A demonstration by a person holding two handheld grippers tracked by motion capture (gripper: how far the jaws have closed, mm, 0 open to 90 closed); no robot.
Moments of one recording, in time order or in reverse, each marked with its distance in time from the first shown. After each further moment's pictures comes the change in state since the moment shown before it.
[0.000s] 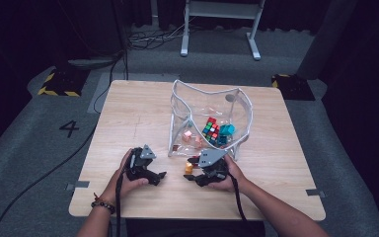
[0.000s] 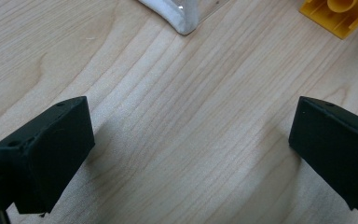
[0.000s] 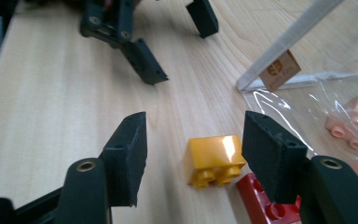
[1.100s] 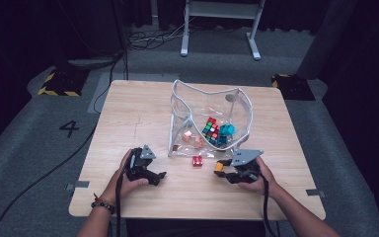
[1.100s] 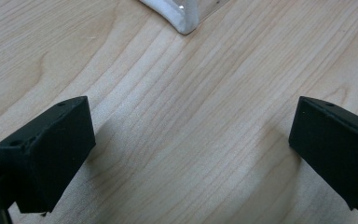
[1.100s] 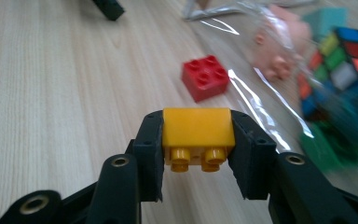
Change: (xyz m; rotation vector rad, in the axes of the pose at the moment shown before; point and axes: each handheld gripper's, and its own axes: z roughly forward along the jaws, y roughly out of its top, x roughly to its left) left arm -0.001 0.000 -0.001 -0.002 0.013 -0.001; right arm -0.015 -0.053 -0.074 0.058 -0.076 0.127
